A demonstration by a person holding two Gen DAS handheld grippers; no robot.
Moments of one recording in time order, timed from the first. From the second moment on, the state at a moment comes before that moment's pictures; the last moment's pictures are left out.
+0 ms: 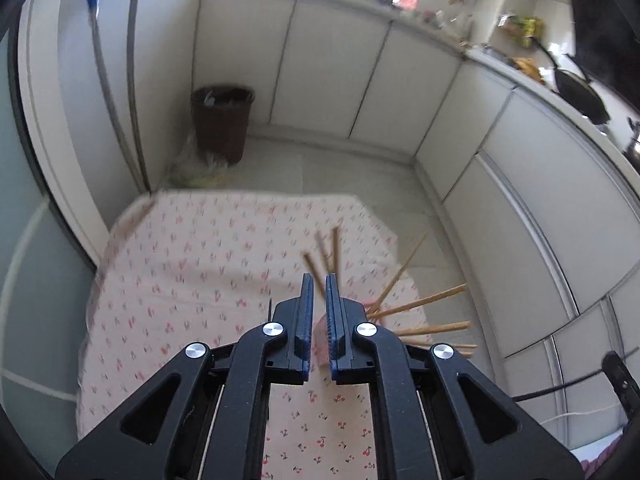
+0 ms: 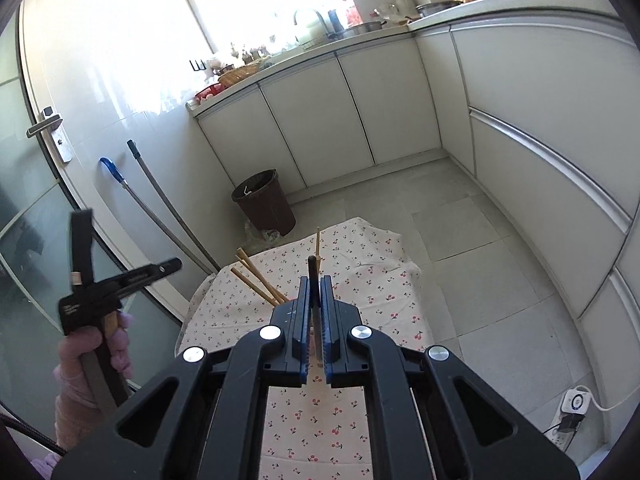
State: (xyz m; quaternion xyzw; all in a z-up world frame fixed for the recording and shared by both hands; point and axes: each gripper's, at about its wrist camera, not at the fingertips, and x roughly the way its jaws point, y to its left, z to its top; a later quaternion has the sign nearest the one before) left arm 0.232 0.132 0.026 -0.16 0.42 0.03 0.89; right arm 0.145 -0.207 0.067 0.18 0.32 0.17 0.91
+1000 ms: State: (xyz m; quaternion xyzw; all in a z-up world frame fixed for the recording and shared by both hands) left arm 0.259 0.178 -0.175 -0.18 0.52 0.01 0.83; right arm 0.162 -0.199 -0.014 0.19 0.40 0.16 0.88
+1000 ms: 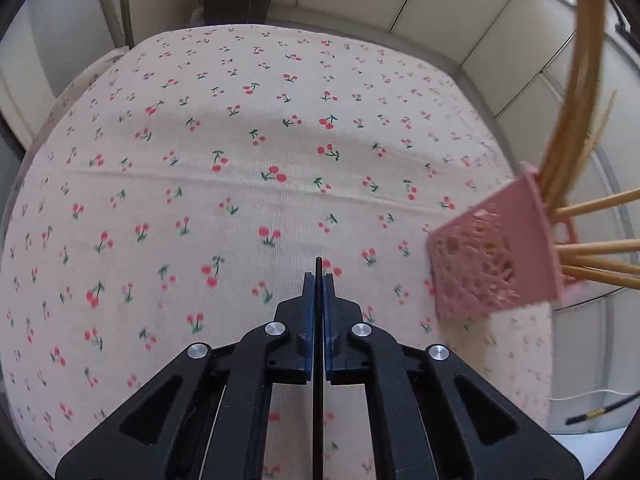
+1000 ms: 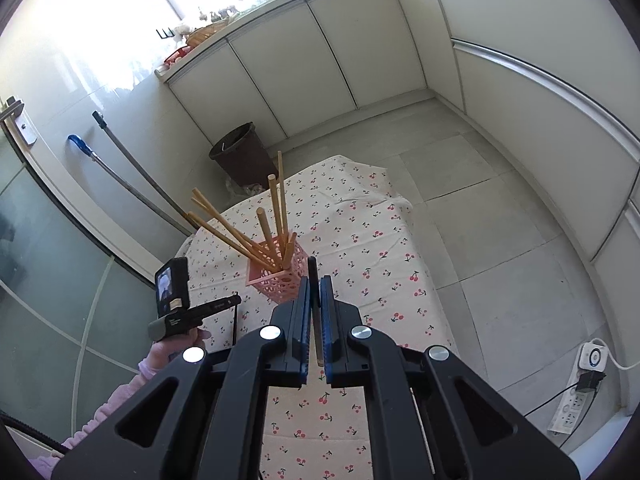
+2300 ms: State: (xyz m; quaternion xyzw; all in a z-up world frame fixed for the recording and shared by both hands) left arm 0.209 0.063 0.078 -0.07 0.27 -0.02 0.96; right arm 0.137 -0.202 -0.020 0.22 0.39 0.19 0.87
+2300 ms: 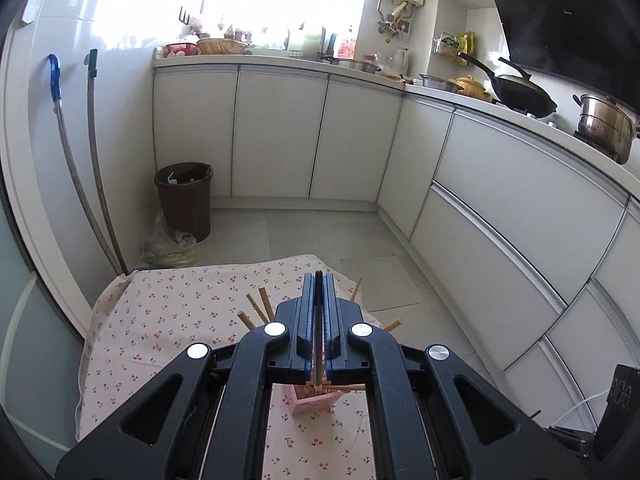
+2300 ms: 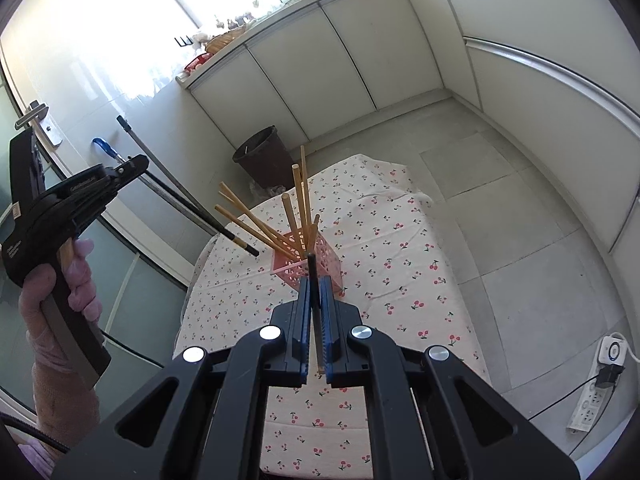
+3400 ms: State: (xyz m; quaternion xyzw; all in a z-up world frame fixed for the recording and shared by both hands) left arm 0.165 0.188 -0.048 -0.26 0.38 0.03 0.89; right arm 0.231 -0.111 0.091 0.15 0.29 0.18 0.93
